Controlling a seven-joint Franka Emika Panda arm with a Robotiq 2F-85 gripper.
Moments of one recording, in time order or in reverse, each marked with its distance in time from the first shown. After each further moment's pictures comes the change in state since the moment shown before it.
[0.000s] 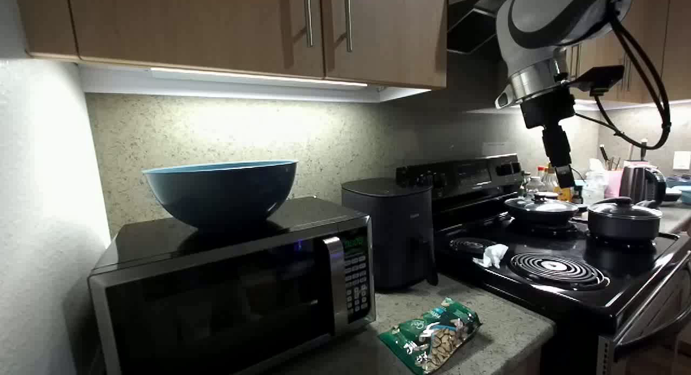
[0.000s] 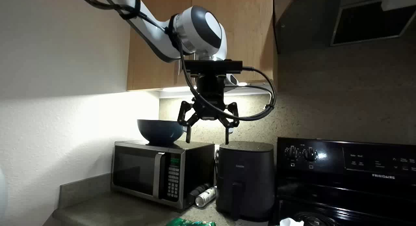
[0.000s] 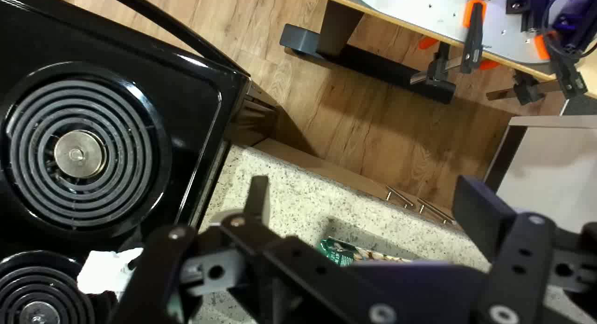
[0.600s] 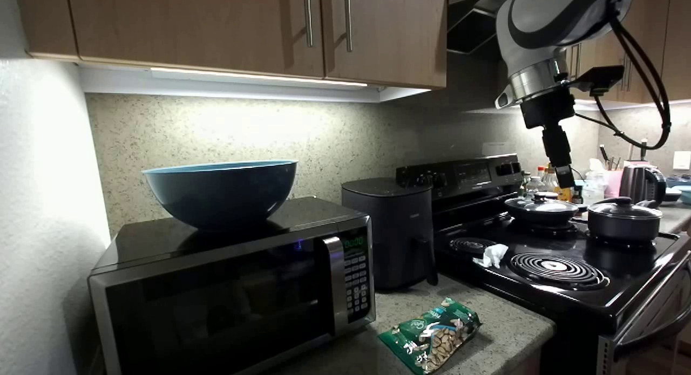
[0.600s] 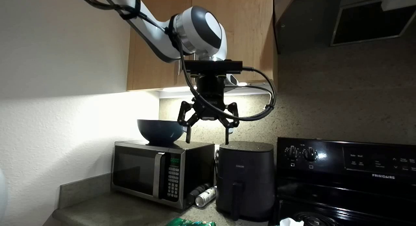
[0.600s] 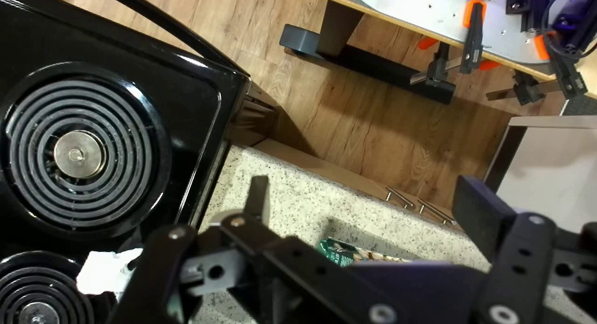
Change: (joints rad) arm 0.000 0.001 0.000 0.000 0.000 0.000 0.000
